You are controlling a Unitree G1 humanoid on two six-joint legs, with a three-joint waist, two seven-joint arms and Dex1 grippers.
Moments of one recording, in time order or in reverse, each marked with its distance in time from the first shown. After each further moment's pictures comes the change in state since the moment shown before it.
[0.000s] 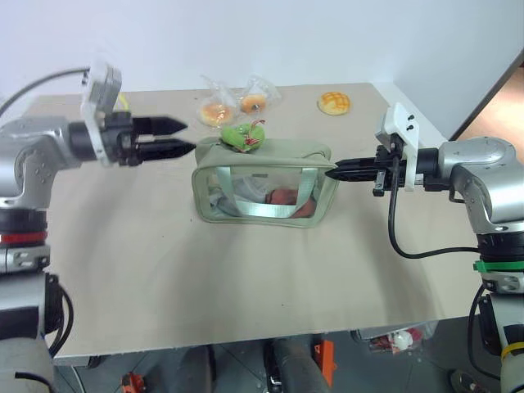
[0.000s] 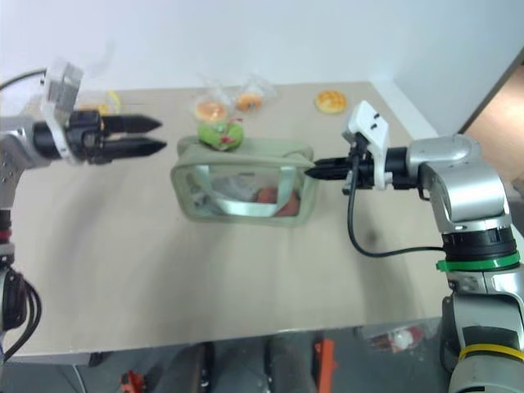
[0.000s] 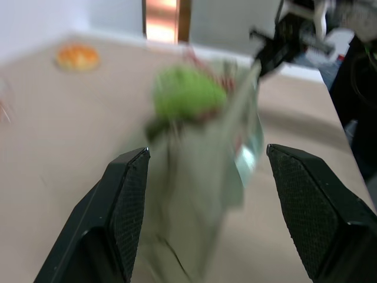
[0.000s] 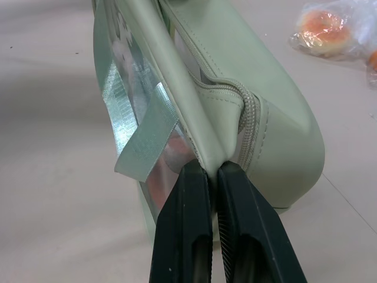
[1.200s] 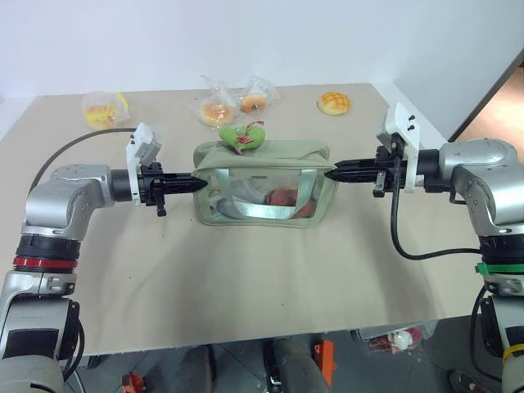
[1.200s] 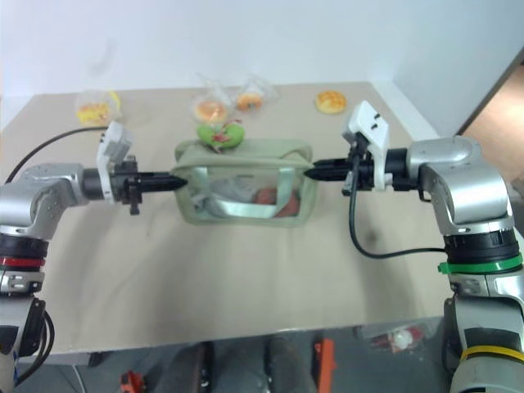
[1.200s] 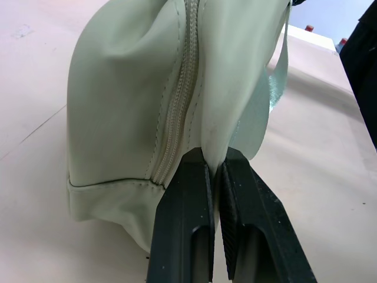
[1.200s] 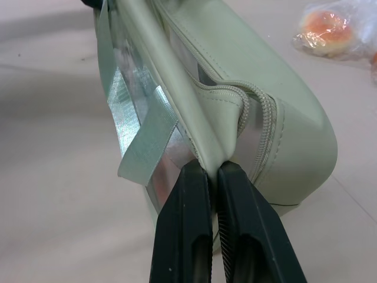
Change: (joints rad) left arm 0.089 -0.126 -0.083 -0.003 0.073 -0.067 0.092; right arm 0.042 -0.008 -0.049 -0.062 0.074 0.060 -0.025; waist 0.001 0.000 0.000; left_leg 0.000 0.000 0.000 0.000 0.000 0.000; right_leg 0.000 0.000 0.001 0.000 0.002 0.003
